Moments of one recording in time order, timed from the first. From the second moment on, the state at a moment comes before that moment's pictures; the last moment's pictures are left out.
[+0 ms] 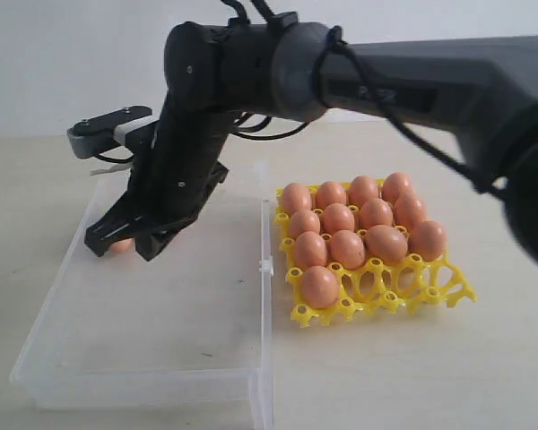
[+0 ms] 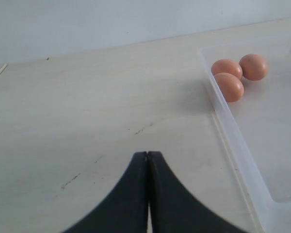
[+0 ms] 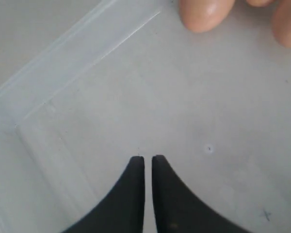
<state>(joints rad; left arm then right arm) -0.03 0.01 0.00 0.09 0.38 0.03 0.79 2.26 -1.95 0.28 1.03 -0.25</state>
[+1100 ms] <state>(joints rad) -0.03 0.01 0.00 0.09 0.38 0.03 0.80 2.55 -2.26 0.15 0.72 -0.03</state>
